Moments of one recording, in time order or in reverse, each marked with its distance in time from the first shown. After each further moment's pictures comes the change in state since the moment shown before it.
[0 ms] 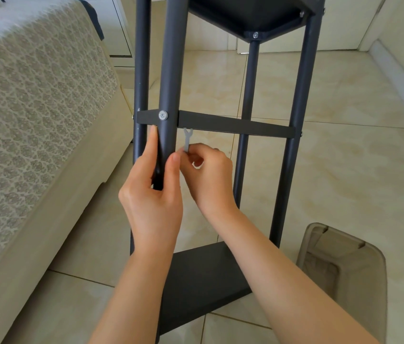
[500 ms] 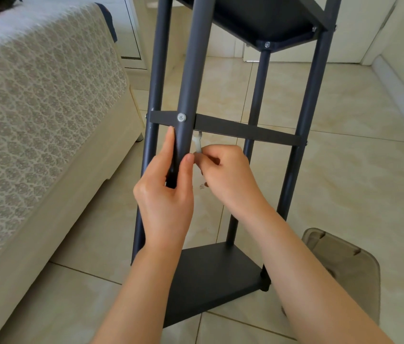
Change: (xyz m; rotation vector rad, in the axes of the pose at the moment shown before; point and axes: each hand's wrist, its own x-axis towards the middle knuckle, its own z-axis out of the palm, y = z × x) left_hand -0.006 0.004 0.002 -0.026 -0.009 0.012; right_hand 0.002 -0.030 -0.041 -0.016 -0.237 0.126
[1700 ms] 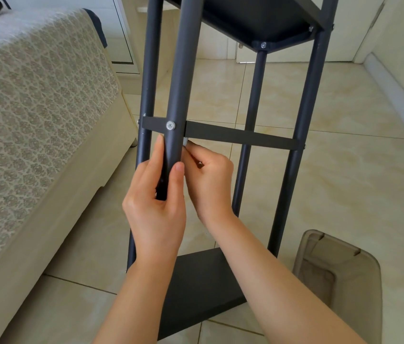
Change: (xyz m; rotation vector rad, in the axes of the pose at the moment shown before) left_hand -0.001 0.005 -0.002 0.046 0.019 0.048; right_hand 0.009 0.018 0.038 0.277 0.314 -0.242
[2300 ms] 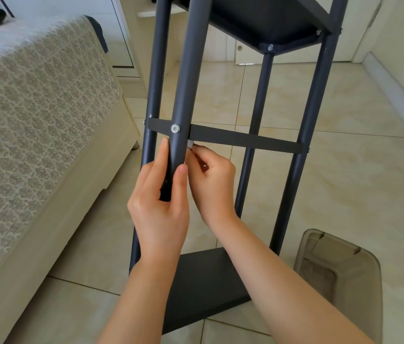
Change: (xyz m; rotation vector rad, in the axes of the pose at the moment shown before) left_hand -0.001 -0.002 0.003 0.010 -0.023 0.008; right_hand -0.002 0.006 -0.004 0.008 0.016 0.003
